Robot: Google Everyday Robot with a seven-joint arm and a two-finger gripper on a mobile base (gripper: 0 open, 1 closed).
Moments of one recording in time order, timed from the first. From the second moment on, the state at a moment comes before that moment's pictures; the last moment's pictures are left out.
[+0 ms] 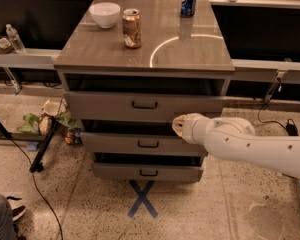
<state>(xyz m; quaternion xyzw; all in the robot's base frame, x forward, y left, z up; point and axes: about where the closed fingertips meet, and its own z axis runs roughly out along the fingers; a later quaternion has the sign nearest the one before) 0.653 -0.105 0.632 -0.62 0.63 -0.12 0.44</state>
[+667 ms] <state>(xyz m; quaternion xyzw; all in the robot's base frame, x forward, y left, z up) 0.562 -0.115 0.677 -0.60 0.69 -0.06 0.40</state>
